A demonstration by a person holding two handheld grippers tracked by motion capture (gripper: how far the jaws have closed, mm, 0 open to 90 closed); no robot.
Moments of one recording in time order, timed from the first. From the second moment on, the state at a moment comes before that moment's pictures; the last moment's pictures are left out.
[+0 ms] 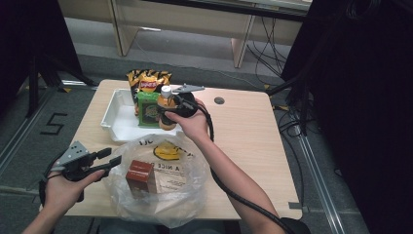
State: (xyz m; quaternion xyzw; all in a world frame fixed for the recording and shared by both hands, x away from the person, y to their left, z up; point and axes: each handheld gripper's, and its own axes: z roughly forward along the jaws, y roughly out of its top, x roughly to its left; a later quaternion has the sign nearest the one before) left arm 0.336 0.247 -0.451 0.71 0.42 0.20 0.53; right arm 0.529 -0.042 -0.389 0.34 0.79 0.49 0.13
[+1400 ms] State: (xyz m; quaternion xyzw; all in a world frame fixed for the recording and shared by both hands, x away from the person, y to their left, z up) left arm 0.336 0.247 -0.451 0.71 0.42 0.20 0.53; right arm 0.546 -0.034 -0.416 0.36 0.80 0.46 0.13
